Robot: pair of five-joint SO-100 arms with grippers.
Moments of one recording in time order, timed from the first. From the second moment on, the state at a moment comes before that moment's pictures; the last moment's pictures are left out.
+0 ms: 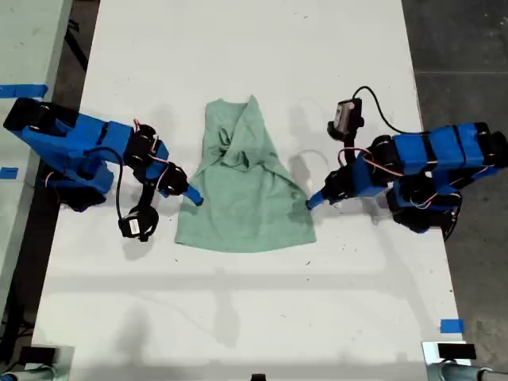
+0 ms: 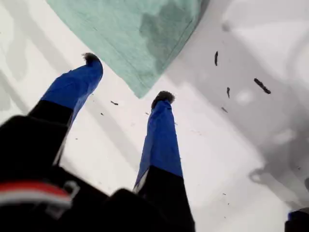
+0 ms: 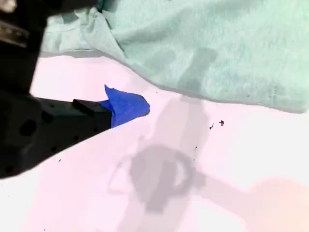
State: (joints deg) arm 0 15.3 103.5 110.4 74.7 0.7; arm 1 -2.6 129.7 126.7 75.2 -14.1
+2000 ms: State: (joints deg) arm 0 19.0 101.0 112.1 67.7 -3.2; arm 1 -5.4 85.8 87.6 75.5 -14.5
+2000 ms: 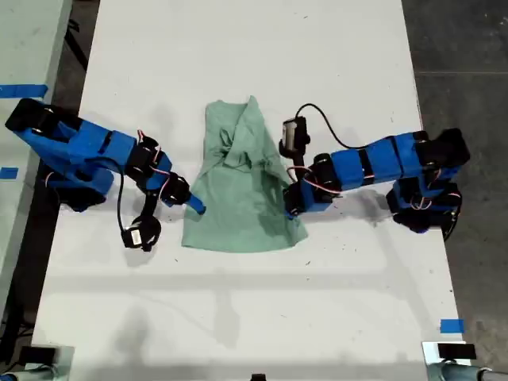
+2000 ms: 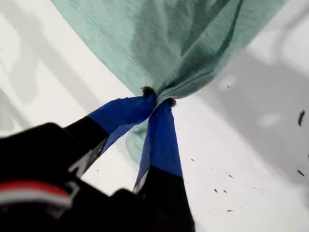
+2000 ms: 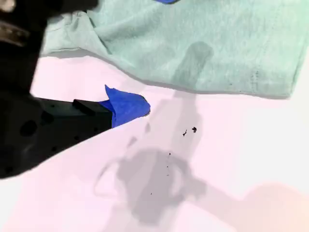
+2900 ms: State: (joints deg) arm 0 19.0 99.7 112.1 67.2 -3.2; arm 1 -4.6 73.6 66.7 75.9 -14.4
